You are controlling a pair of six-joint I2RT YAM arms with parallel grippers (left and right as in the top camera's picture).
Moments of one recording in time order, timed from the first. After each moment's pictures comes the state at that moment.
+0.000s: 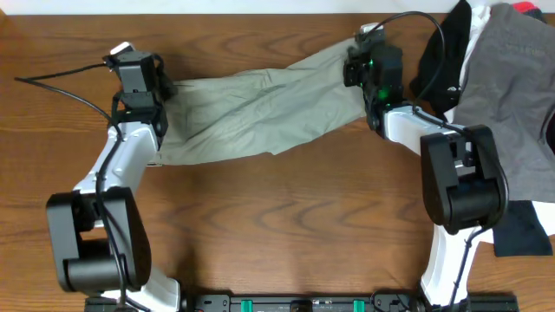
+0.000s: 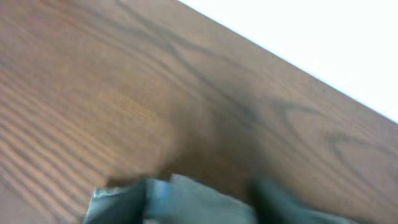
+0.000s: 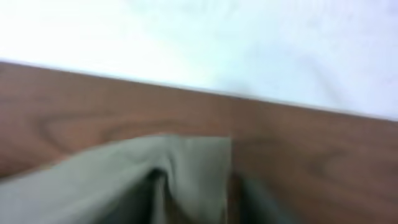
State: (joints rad) left arm 0.07 1.76 1.10 0.03 -0.24 -0.44; right arm 0.21 2.14 1.25 0.56 0.02 0.04
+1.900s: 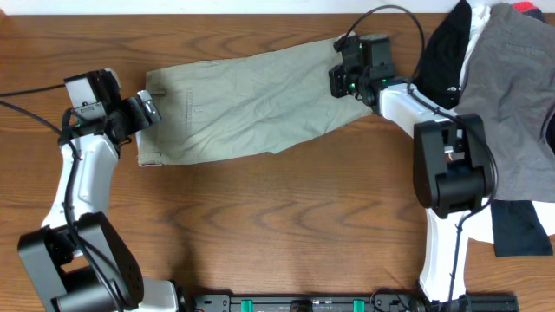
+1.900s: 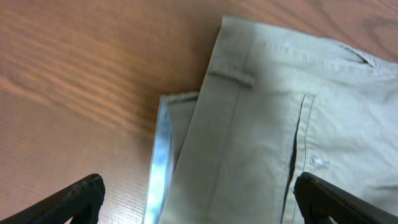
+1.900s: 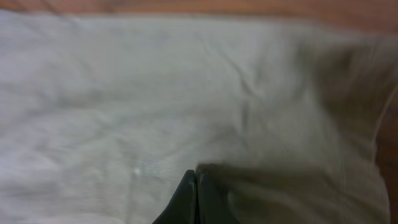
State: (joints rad) left arm 0.29 1.64 1.10 -0.37 0.11 -0.15; right arm 0.21 2.27 1.53 -0.03 -0.30 0.00
